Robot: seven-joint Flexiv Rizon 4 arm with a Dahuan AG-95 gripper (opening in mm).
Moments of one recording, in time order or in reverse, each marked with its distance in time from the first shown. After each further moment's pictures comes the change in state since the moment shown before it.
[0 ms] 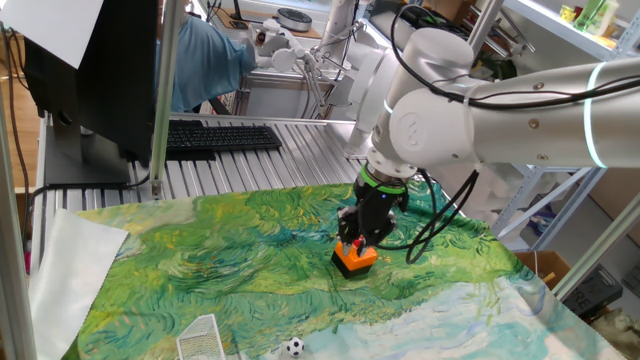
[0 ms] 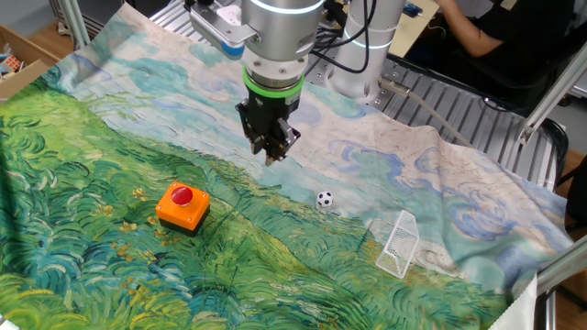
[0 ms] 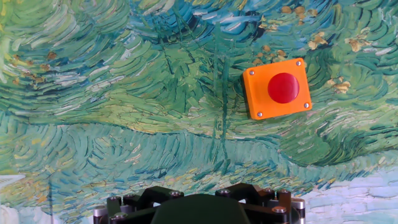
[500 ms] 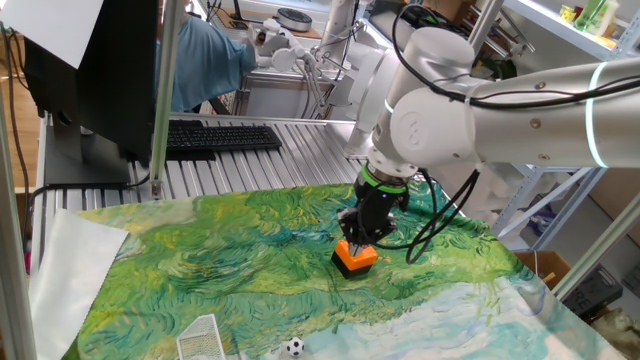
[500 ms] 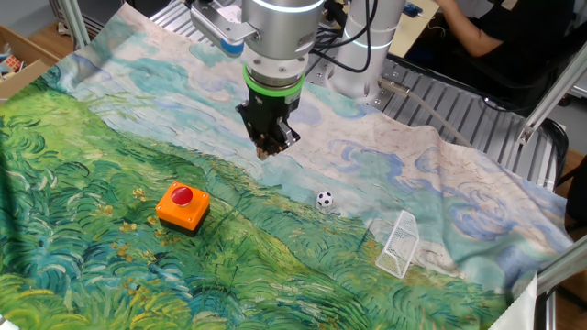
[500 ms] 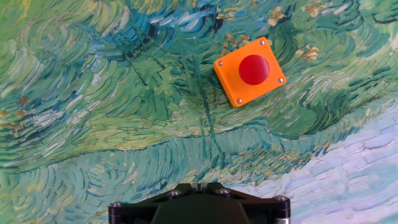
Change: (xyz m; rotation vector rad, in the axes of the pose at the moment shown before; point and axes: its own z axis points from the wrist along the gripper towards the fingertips) arm 0.000 -0.001 -0.002 0.001 -0.001 0.000
